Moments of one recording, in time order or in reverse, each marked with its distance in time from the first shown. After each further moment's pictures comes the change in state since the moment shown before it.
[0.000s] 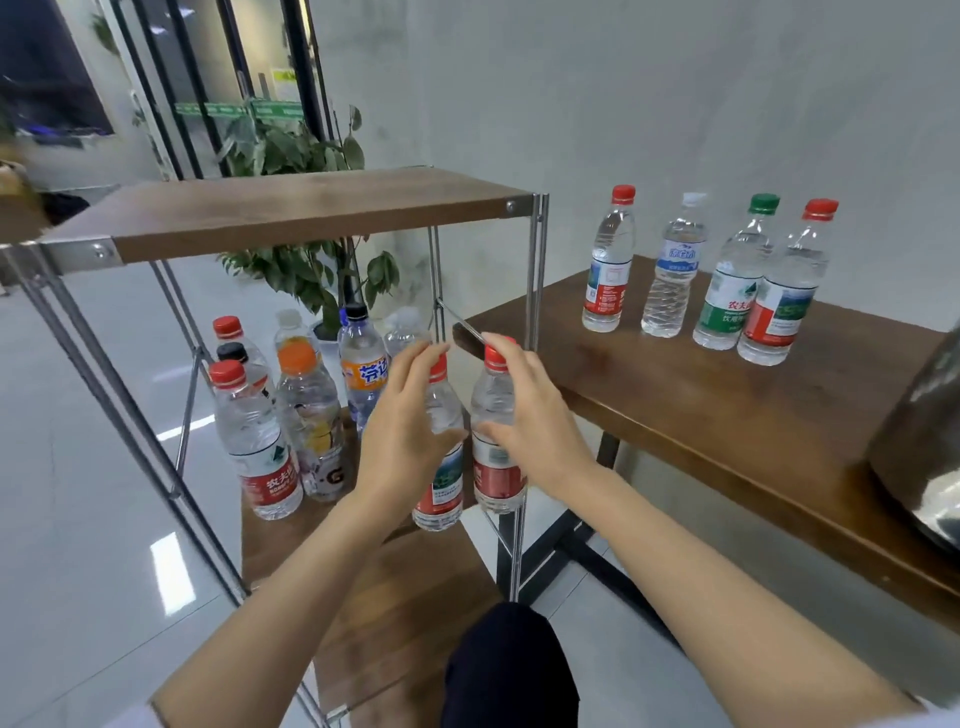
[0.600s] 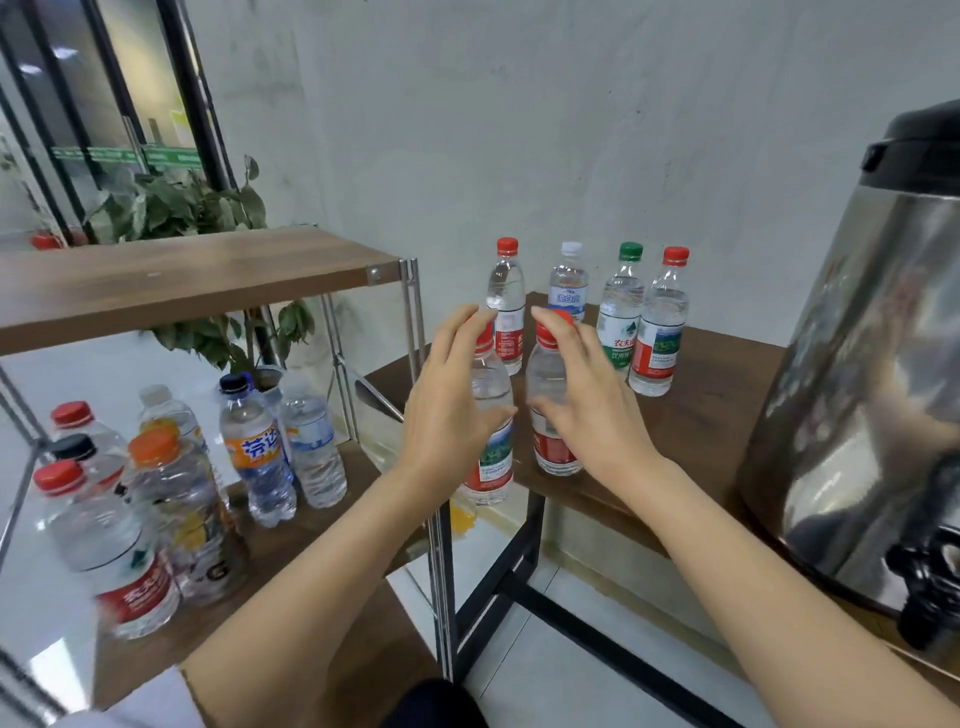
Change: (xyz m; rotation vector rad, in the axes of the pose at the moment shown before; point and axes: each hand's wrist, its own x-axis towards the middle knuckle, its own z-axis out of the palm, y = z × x) left_hand 0.082 0.123 0.073 -0.213 -0.050 0.211; right_hand 0.009 0.048 -0.150 -0.461 0.284 -0.068
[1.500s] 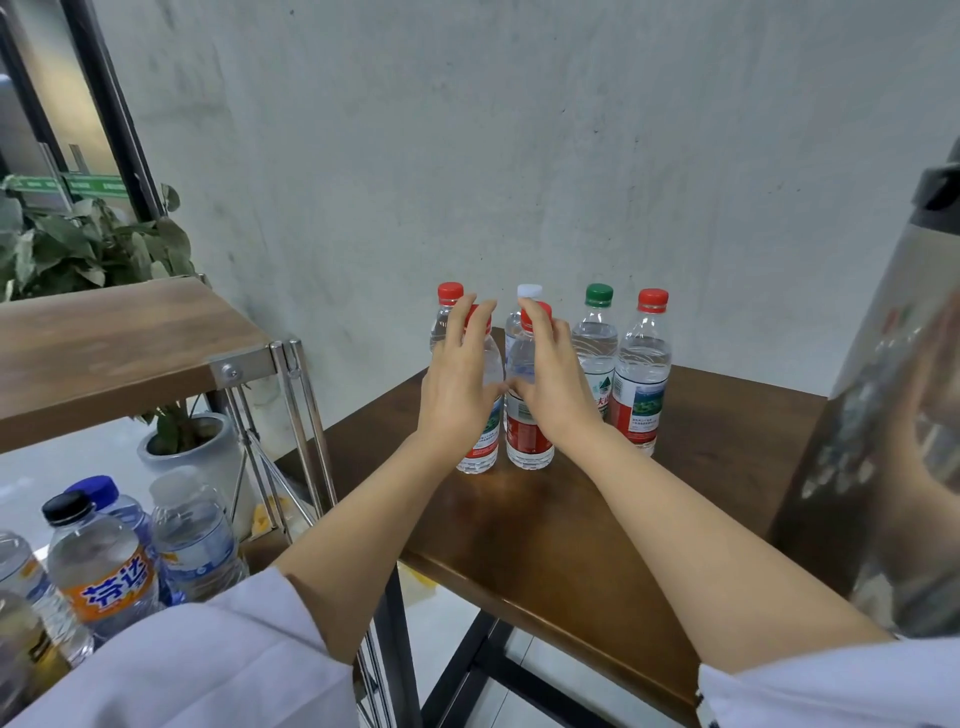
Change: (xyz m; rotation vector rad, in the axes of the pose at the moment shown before) left_hand 0.157 -0.064 0.131 0.136 -0.022 0.033; right_hand 0.140 0.120 0.054 0.047 0.051 0.197
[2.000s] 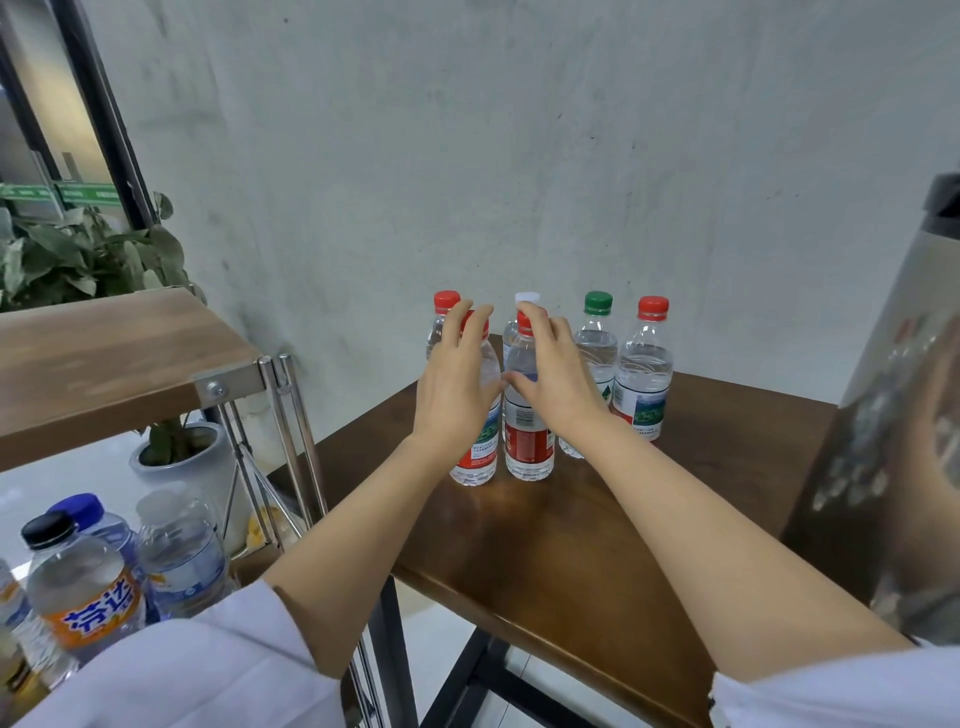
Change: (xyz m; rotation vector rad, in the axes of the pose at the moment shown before) left_hand 0.012 -0.005 0.003 0.007 0.007 -0.004; right_hand 0.016 0.001 -0.009 -0.101 -0.042 0.001
